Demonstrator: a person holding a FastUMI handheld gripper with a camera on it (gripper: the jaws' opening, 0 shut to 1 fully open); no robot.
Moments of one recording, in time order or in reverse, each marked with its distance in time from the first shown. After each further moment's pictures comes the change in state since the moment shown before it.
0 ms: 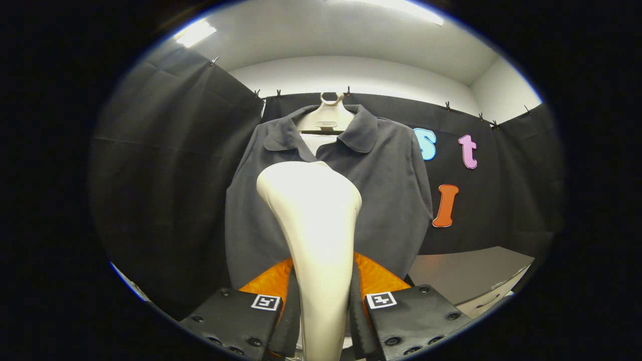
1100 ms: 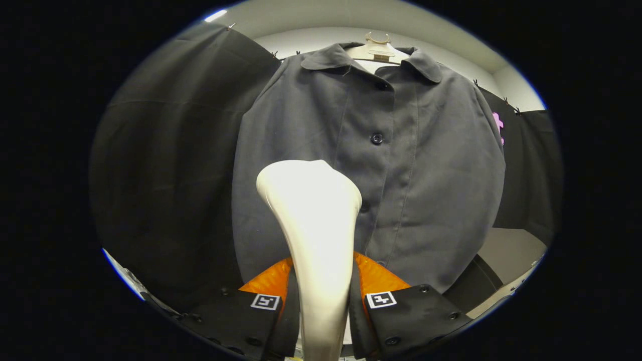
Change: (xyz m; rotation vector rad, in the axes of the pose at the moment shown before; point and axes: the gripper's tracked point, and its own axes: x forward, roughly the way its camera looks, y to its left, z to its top) arm 0.071 0.084 -0.115 -0.037 0.206 0.082
